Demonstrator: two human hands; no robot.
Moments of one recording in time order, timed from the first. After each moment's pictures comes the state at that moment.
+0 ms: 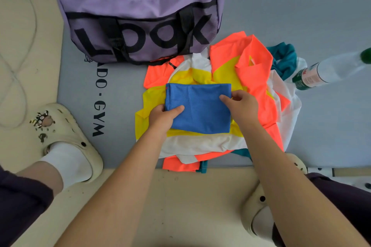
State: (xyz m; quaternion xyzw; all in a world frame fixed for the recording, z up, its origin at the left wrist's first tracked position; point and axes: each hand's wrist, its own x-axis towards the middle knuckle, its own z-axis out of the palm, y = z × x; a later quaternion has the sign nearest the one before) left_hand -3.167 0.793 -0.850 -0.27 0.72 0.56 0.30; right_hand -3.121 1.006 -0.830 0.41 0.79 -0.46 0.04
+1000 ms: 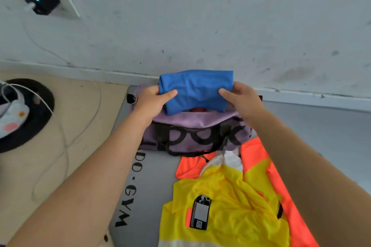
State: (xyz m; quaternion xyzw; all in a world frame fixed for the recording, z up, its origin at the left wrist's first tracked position) left_hand -3.442 0.733 -0.709 -0.04 0.77 0.62 0.12; right_hand -3.395 0.984 -0.707 0.15 0.75 -0.65 0.02
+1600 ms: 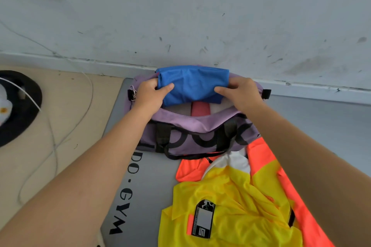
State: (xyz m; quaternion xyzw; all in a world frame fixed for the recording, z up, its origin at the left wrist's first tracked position) left_hand -3.472 0.734 -0.760 -0.02 0.86 0.51 0.04; right_hand -3.425 0.976 -0.739 0.16 0.86 -0.49 0.00
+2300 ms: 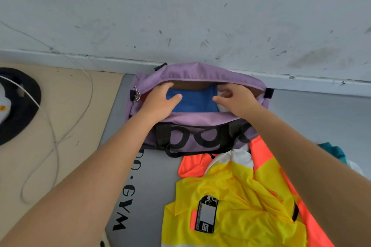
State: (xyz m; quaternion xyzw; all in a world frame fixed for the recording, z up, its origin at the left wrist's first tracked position) left_hand -3.452 0.736 -0.770 0.09 0.92 0.36 0.14; right_hand -3.413 0.969 -0.763 0.13 0.93 -0.34 0.09
